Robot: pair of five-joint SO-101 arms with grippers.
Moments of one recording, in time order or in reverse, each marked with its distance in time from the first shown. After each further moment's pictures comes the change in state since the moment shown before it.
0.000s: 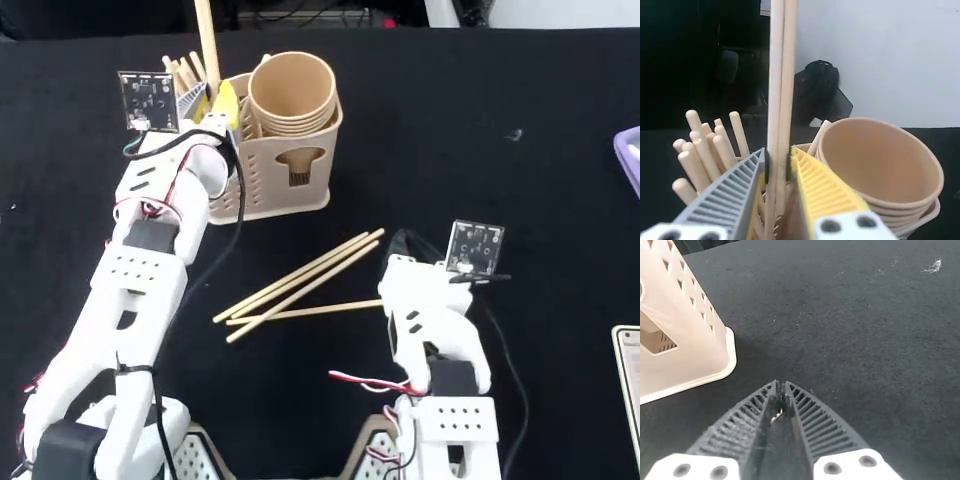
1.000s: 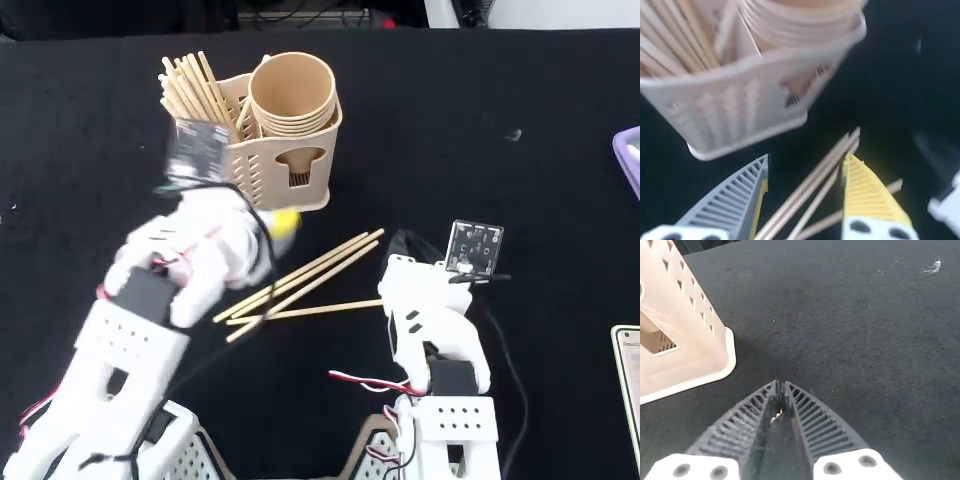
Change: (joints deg) left arm 14.4 -19.3 1.1 55.3 -0.7; right arm 0.0 0.0 0.0 0.0 0.0
